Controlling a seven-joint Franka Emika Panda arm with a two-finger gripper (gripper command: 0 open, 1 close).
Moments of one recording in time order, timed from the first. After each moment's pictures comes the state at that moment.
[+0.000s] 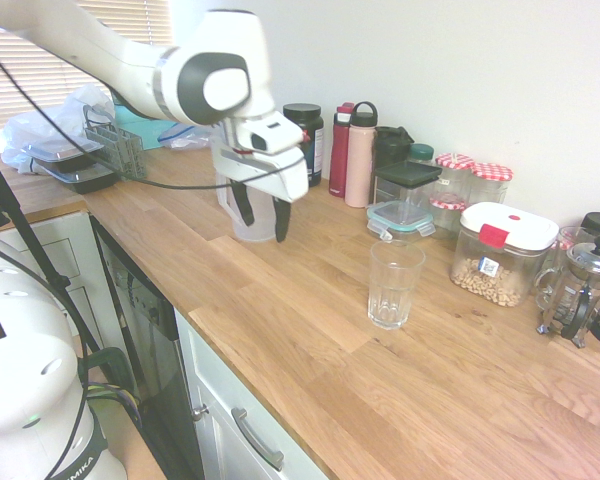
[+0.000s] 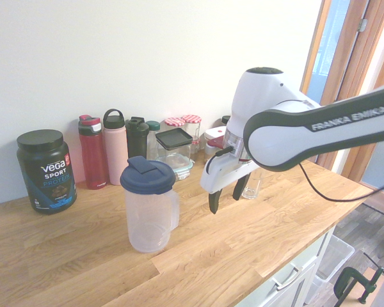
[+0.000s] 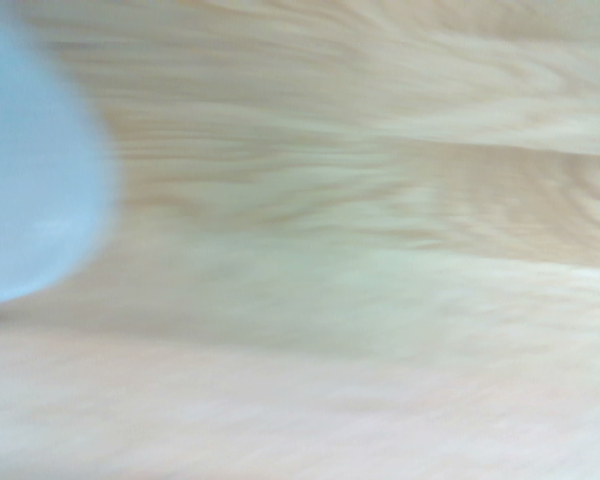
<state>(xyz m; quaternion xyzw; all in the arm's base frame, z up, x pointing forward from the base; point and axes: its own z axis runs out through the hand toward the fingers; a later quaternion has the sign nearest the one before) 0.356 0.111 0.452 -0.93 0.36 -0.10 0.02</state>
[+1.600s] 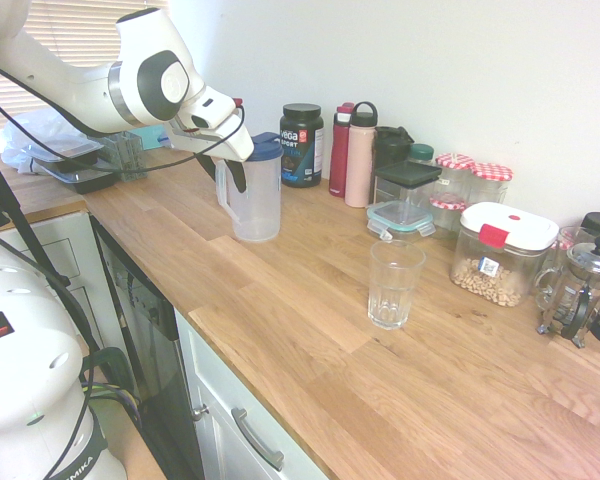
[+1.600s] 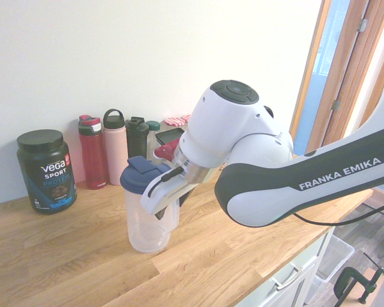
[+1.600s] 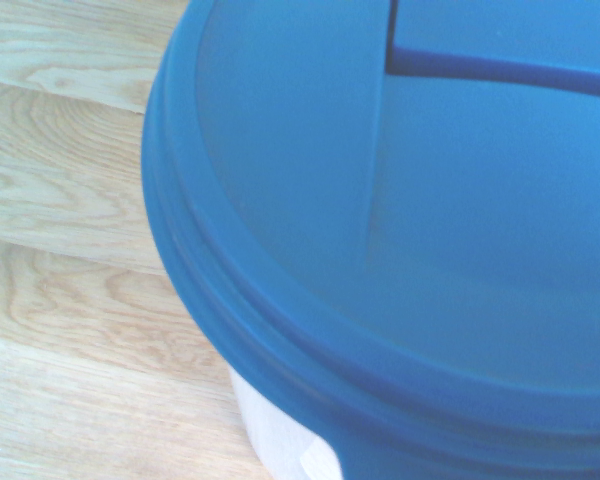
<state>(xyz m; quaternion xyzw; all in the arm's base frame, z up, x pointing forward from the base) 0.374 0.228 0.440 -0.92 0.29 -0.23 0.08</state>
